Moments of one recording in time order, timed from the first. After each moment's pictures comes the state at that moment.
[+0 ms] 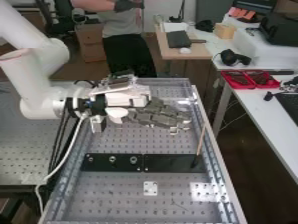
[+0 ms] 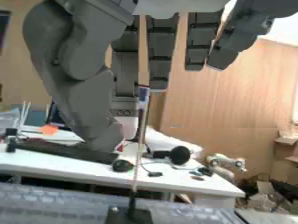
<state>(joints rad) 1.44 -1.94 -2.00 -2.21 -1.58 -0.96</state>
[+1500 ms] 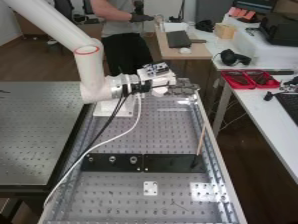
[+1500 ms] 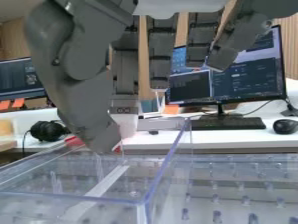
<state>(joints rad) 1.73 -2.17 -1.76 -2.34 -1.67 -0.69</state>
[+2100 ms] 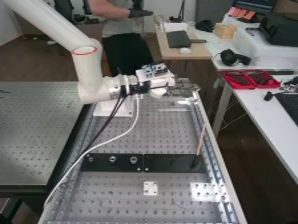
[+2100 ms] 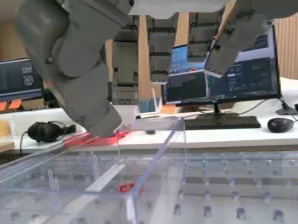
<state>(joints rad) 1.73 -2.16 -1.78 -2.34 -1.67 -0.68</state>
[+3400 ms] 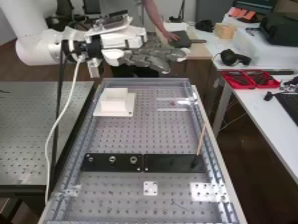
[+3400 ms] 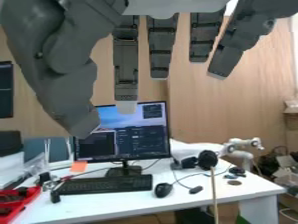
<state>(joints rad) 1.66 -1.68 -1.95 -2.54 -1.33 -0.75</state>
